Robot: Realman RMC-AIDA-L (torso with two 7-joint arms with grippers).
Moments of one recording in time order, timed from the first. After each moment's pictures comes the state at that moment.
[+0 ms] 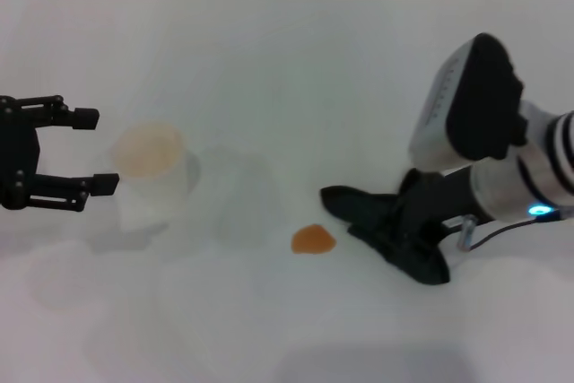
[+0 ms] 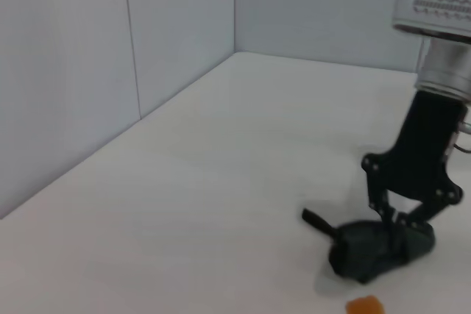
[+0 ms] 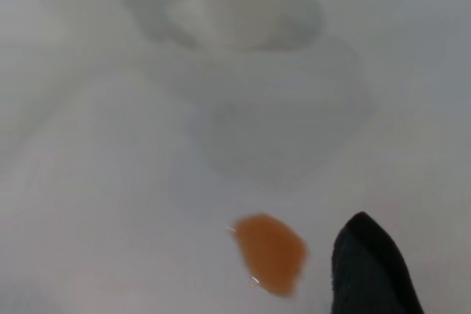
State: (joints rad) left arm -0.44 -1.96 0.68 1.06 2.08 1.85 -1.45; right arm 0.38 2.01 -1.79 -1.51 -2.37 -1.24 2.39
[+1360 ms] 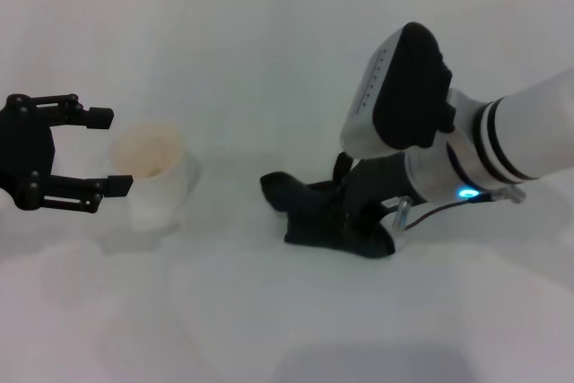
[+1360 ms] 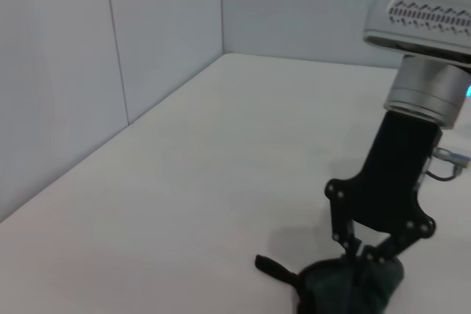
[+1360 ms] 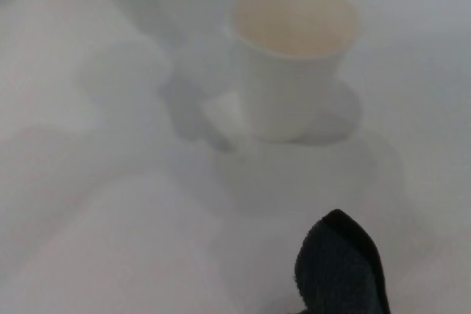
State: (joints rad) left arm -0.44 -1.98 0.70 1.10 2.08 1.85 -1.45; right arm 0.51 2.02 -1.91 -1.39 -2.33 -1.05 2.46
